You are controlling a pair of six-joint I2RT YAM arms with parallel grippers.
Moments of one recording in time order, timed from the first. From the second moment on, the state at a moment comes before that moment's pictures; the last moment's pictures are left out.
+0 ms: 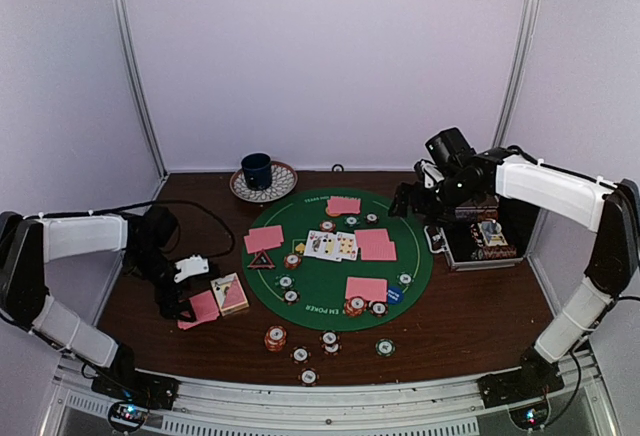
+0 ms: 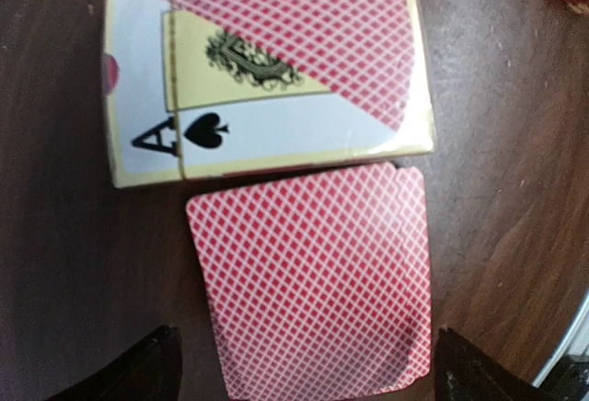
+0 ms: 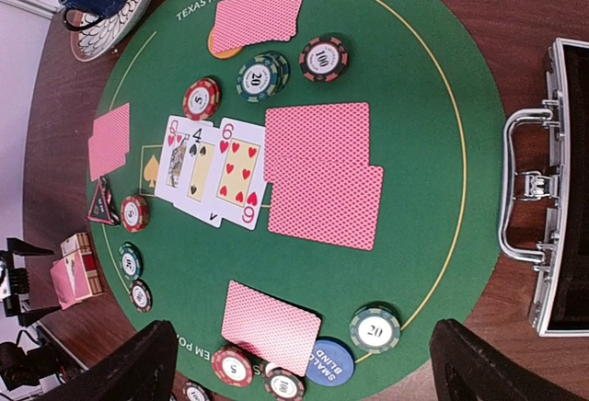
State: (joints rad) left arm -0.24 1.42 0.73 -0.77 0.26 0.95; right arm 0.50 1.61 1.32 -0.67 -0.15 0.55
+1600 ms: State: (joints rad) left arm -0.02 1.56 0.34 0.72 0.13 0.18; right arm 0.17 1.45 0.36 0.87 0.70 -0.03
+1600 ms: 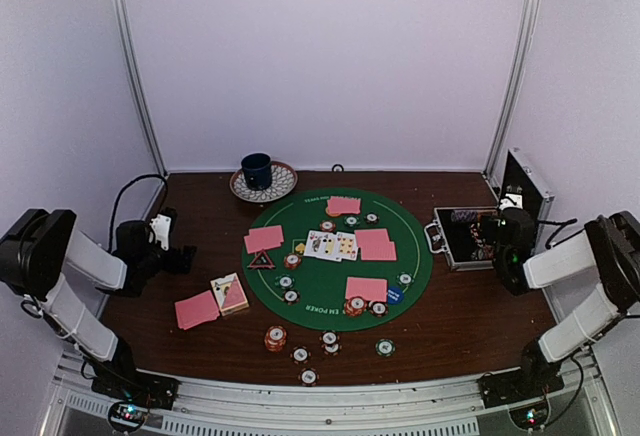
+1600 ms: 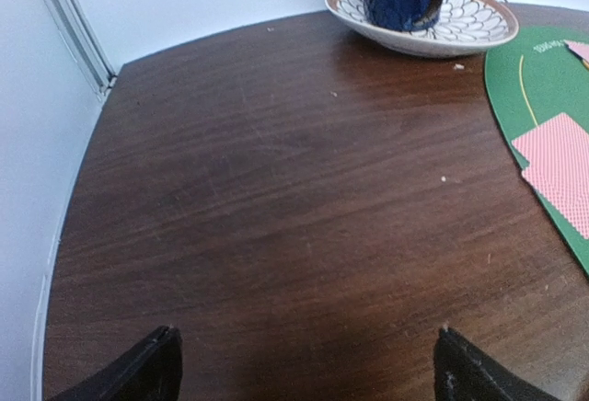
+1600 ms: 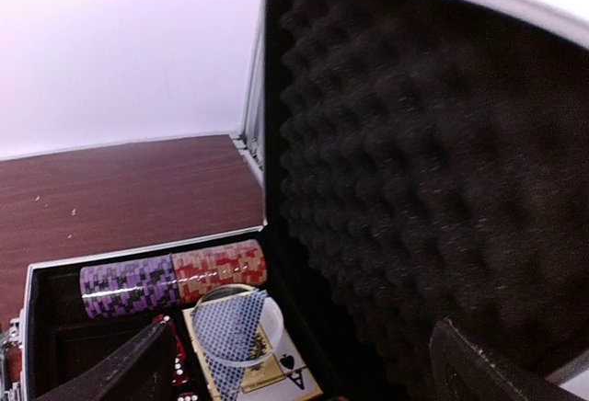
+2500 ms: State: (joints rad) left arm -0.02 1.56 0.34 0.84 0.10 0.16; right arm 0.09 1.56 0.37 0.97 0.41 -0.03
